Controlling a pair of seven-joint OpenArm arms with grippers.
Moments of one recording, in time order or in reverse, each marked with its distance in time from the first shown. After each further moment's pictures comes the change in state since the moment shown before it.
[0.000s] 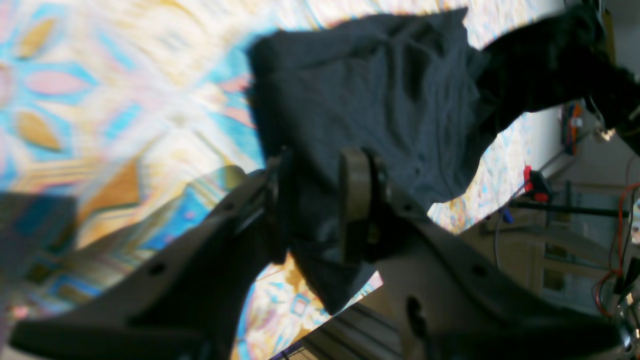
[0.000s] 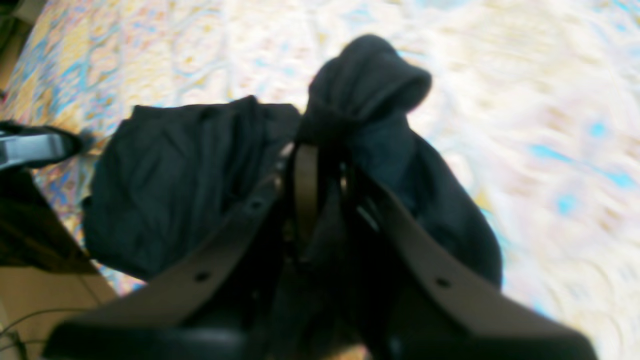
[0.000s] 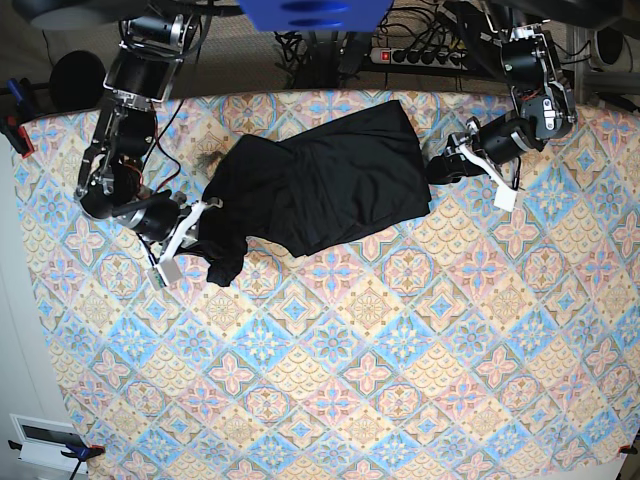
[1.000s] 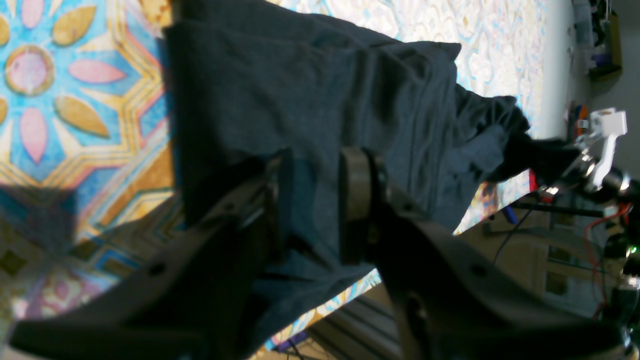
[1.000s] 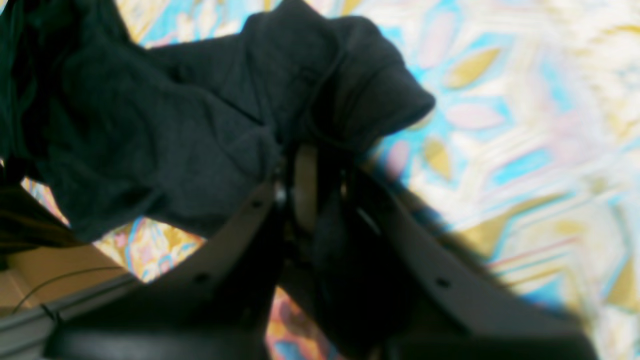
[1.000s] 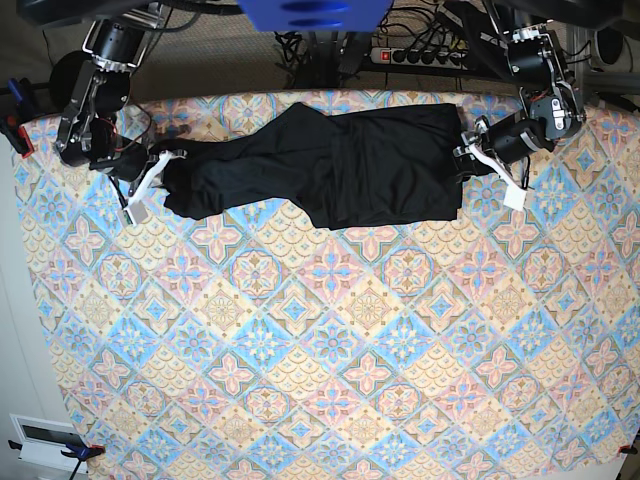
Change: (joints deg) left arm -0.3 -0.5 -3.1 0.0 -0.4 0.0 2.2; right arm -9.5 6.2 7.6 -7.8 -2.5 0.0 0.1
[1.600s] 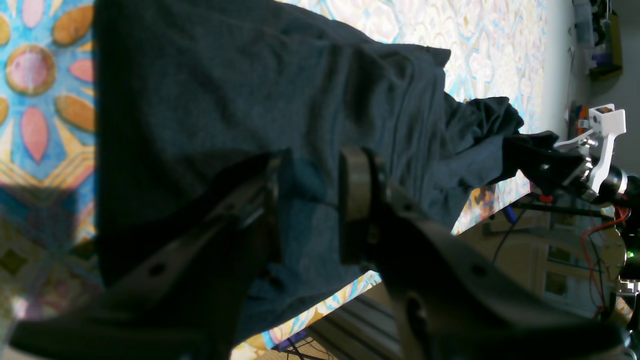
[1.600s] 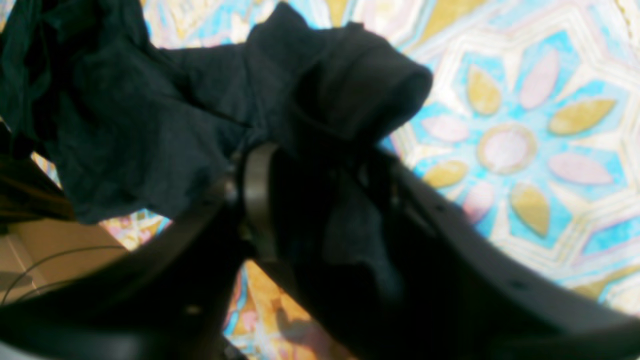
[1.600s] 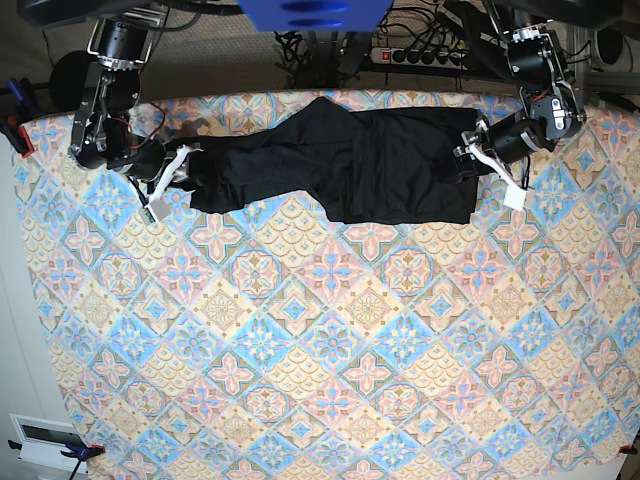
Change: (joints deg) left arm 0.0 0.0 0.0 0.0 0.0 0.0 0.8; right arm -2.7 0.5 -7.7 0.5 1.4 0.0 2.0
